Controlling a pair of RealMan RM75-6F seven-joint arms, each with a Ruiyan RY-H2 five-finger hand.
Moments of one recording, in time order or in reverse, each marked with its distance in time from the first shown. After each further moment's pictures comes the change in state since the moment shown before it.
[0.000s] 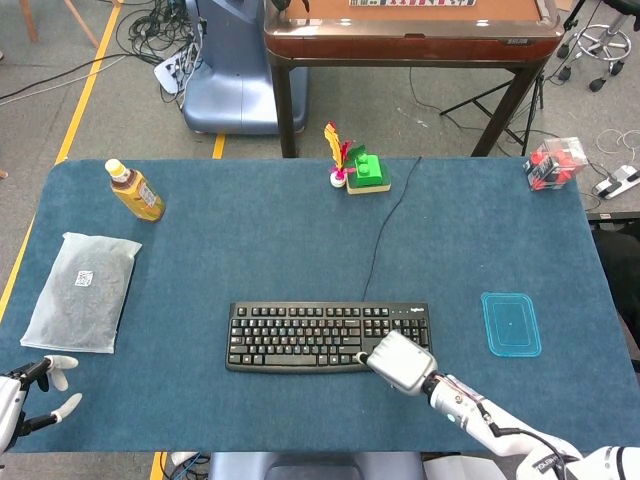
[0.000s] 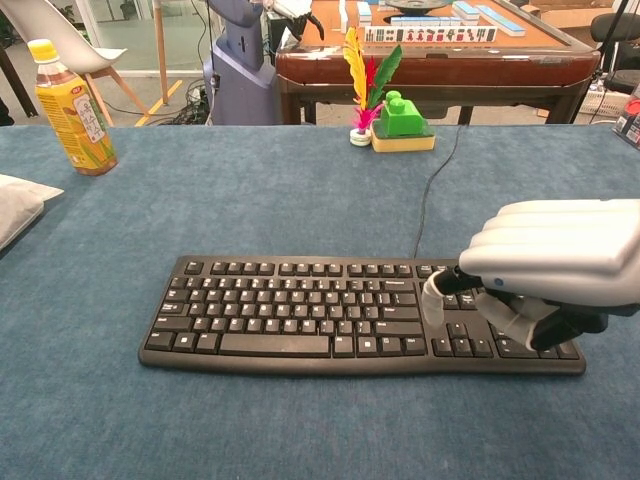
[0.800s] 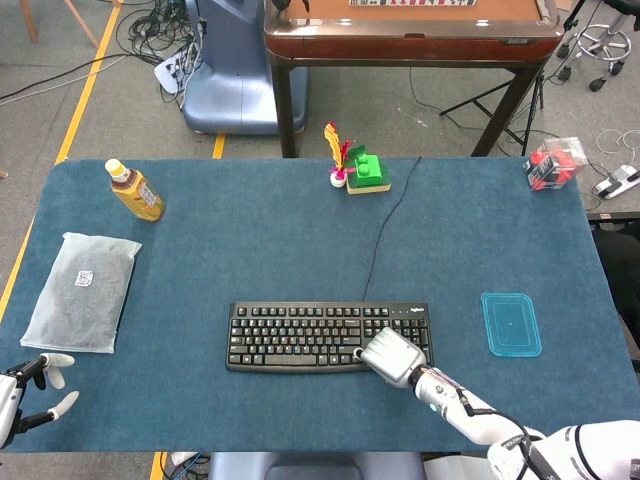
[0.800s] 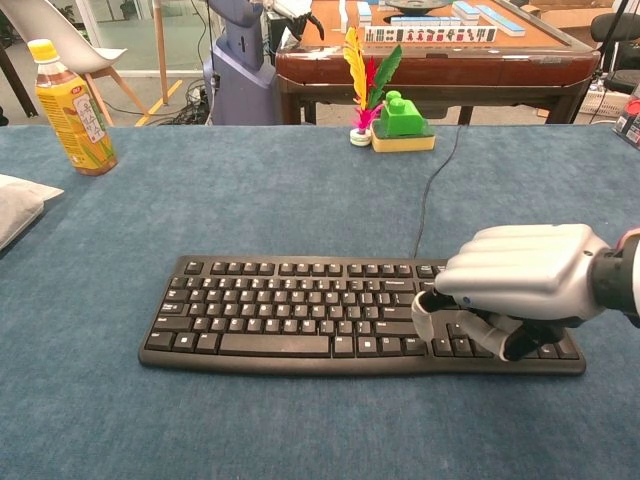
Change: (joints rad) left arm 0.000 0.000 -0.008 0.011 -0.022 -0.013 -0.024; right arm 0.159 -0.106 -0.077 0.055 0.281 0.065 -0.114
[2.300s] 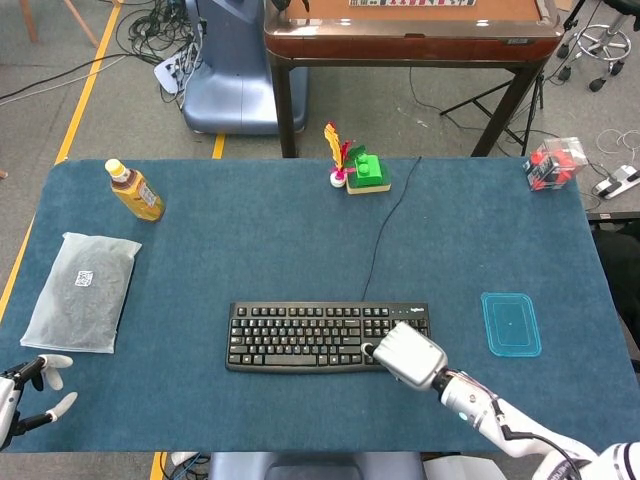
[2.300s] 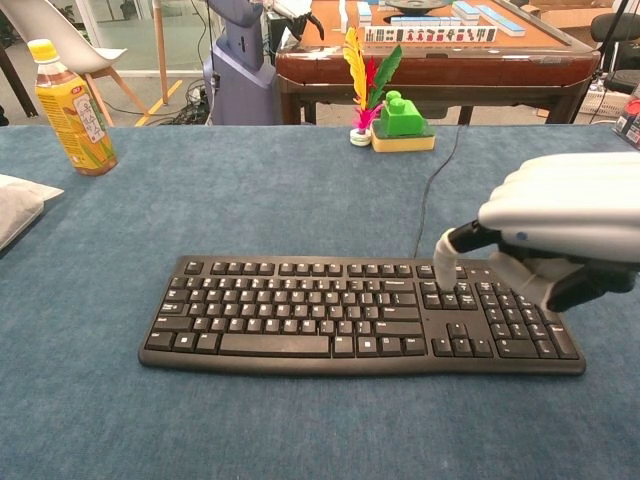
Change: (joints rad) left arm 0.007 0.005 -0.001 -0.008 0.016 0.017 0.016; right arm -0.060 0.197 -0.111 -0.088 -0.424 0.201 0.299
